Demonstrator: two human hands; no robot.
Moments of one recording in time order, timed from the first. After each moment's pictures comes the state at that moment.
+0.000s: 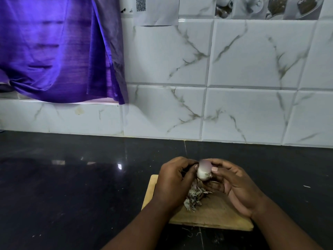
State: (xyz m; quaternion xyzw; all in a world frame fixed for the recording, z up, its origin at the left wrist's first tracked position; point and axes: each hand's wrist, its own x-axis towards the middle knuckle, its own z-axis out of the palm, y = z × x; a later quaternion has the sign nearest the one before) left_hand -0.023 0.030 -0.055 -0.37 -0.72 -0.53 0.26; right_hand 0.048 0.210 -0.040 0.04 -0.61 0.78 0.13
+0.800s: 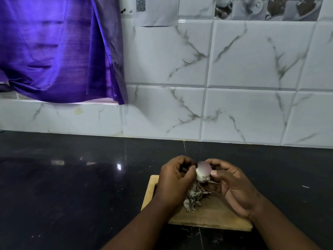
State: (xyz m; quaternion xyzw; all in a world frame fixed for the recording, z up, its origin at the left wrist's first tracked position) left_hand -0.016 0.033 -0.053 -0.30 -0.68 -0.66 0.08; right_hand 0.047 0.208 -0.042 0.06 -0.61 0.78 0.12
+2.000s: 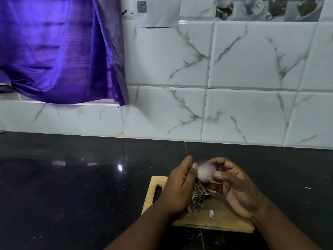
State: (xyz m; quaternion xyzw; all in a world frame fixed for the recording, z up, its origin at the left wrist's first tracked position) left_hand -0.008 0.032 -0.052 -0.40 -0.70 -0.59 0.08; right_hand 0.050 0.207 -0.039 0.11 -0.58 0.80 0.10
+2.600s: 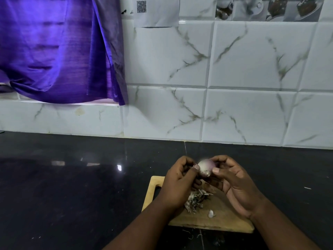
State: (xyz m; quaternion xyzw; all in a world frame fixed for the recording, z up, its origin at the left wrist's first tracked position) left_hand -0.012 0.035 -0.051 -0.31 -0.65 -0.69 -0.03; right_hand 0.046 0.209 -0.041 0.07 -0.57 0.81 0.15
